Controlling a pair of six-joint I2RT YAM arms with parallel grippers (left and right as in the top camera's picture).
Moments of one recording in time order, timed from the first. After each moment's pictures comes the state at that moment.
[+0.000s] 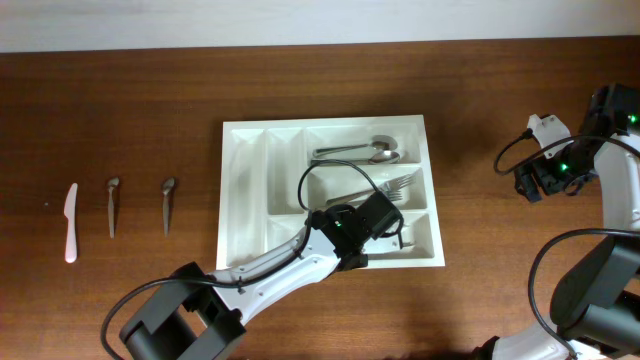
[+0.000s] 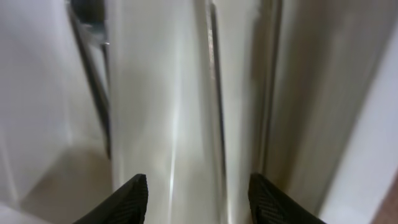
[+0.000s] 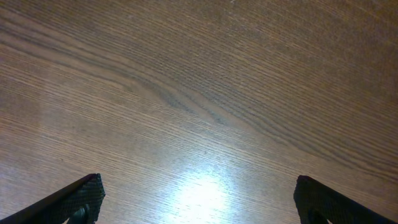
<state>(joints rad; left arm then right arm) -0.92 1.78 1.15 -0.61 -0.23 0.59 -0.43 1.79 1.47 -1.05 -0.06 -0.80</state>
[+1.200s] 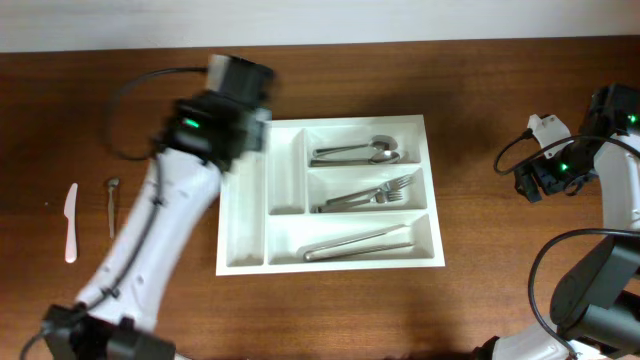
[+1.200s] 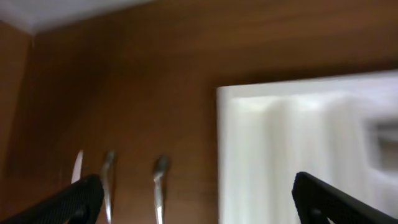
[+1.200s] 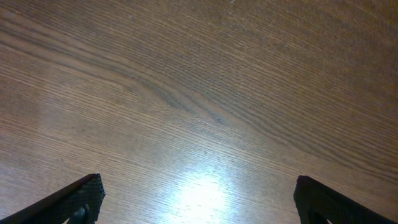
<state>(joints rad) -0.31 1.65 1.63 -0.98 -0.49 -0.16 -0.43 1.79 1.47 -1.05 -0.06 -0.80</state>
